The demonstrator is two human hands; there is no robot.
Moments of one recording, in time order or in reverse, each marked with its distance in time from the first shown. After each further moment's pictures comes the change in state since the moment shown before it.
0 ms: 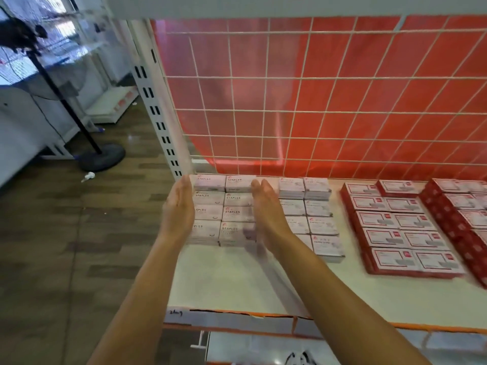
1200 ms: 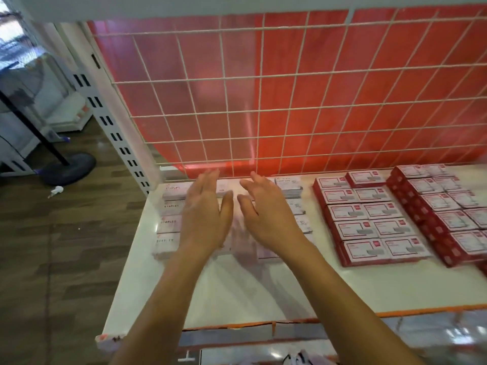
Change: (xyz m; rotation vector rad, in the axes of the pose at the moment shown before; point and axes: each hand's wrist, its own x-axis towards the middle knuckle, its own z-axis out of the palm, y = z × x) left_hand -0.019 0.027 0.075 0.671 -0.104 0.420; right_hand -0.008 -0.012 -0.058 -0.737 0.063 -0.395
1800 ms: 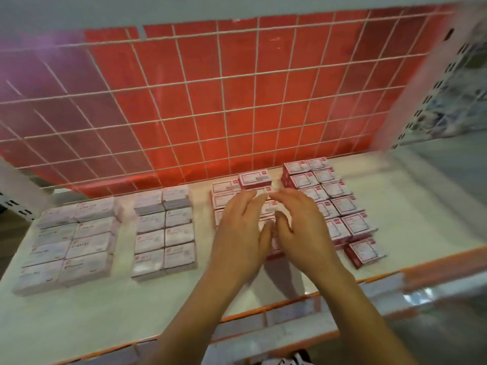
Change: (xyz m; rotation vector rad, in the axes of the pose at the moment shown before) left_hand -0.060 0.195 0.143 0.000 -0.175 0.394; right_hand -0.099 0.179 -0.147 0.025 0.312 0.128
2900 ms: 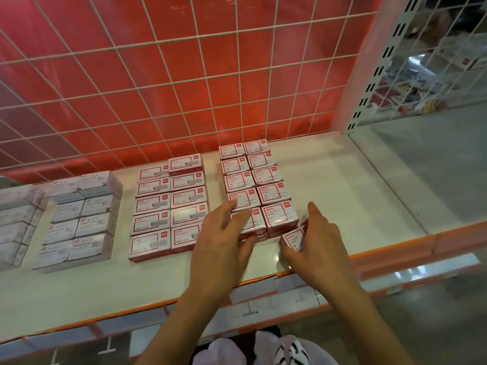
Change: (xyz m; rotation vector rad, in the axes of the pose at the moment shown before) left_hand -0.012 0.096 0.103 0.161 0.021 -0.110; right_hand -0.041 0.156 -0.087 -0.155 -0.193 0.363
